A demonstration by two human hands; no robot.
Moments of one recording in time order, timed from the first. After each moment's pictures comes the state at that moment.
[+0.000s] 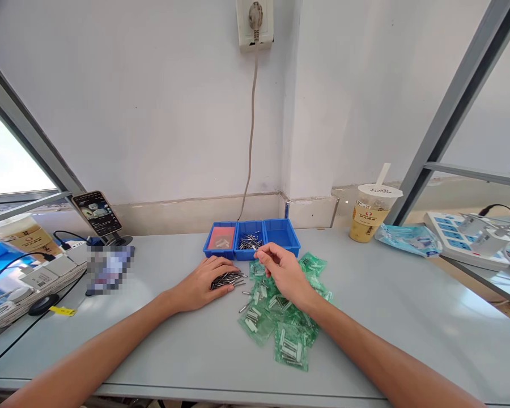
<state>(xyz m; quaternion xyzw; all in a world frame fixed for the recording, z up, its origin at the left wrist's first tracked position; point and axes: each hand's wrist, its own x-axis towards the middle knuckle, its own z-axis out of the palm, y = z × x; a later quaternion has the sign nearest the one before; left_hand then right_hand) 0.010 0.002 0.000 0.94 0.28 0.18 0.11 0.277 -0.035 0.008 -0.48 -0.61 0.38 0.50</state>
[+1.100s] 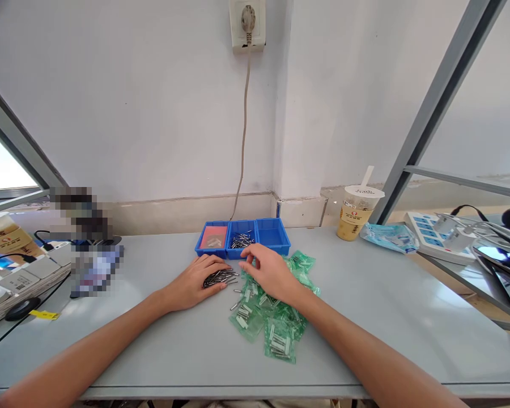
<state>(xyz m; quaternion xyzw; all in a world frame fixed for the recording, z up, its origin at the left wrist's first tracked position) 0.012 0.004 -0.003 0.93 0.29 0.19 0.09 0.281 -0.028 0.006 -0.47 -0.75 0.24 0.39</state>
